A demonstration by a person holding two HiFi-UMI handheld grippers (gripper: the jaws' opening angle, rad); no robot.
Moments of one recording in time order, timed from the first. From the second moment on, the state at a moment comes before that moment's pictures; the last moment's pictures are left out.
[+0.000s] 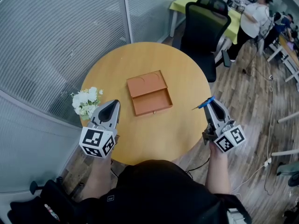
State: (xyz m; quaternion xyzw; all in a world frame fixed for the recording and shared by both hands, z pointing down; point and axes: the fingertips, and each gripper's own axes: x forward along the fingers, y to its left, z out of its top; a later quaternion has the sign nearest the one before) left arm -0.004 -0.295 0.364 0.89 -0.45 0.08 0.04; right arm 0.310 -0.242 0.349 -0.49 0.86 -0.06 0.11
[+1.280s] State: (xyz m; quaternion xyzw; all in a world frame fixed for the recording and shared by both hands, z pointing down) left arm 0.013 -0.281 0.360 0.90 -0.43 0.08 0.02; right arm 0.257 -0.246 0.353 -0.49 0.87 -0.01 0.02
